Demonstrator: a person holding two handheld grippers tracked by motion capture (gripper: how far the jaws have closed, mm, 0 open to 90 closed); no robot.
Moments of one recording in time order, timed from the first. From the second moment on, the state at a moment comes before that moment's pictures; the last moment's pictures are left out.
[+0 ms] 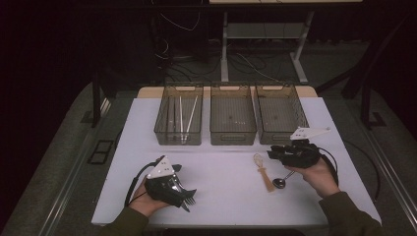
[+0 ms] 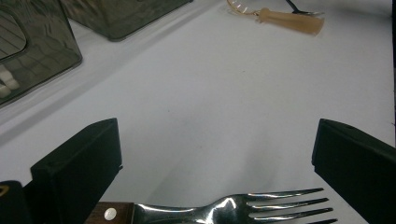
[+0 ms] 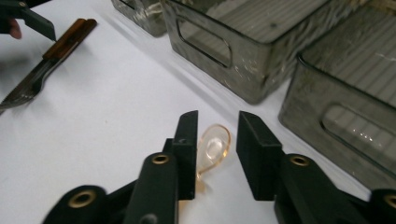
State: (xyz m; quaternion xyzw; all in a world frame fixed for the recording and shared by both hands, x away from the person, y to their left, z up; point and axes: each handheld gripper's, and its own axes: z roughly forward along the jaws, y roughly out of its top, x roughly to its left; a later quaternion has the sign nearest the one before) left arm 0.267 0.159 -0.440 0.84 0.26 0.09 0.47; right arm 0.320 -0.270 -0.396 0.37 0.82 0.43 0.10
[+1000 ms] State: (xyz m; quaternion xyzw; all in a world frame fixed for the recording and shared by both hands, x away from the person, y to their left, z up) left arm 0.266 0.159 -0.439 0.84 0.26 0.09 0.47; right arm 0.321 -0.252 -0.439 0.41 0.85 0.33 0.07
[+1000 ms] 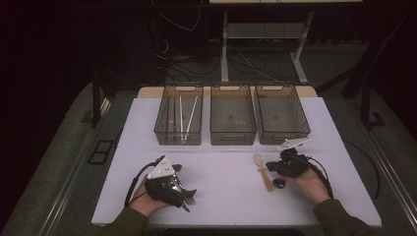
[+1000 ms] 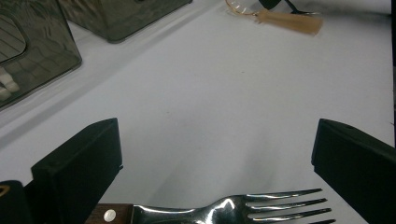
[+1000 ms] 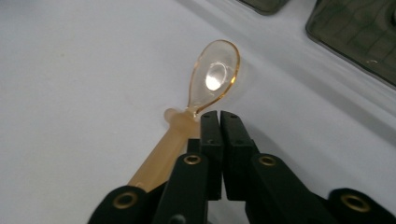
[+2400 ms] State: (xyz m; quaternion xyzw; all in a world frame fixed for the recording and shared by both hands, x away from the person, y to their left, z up) left arm 0.267 0.159 -0.439 0.84 0.26 0.09 0.47; right arm 0.318 -0.225 -0.431 0.36 0.86 0.37 0.04
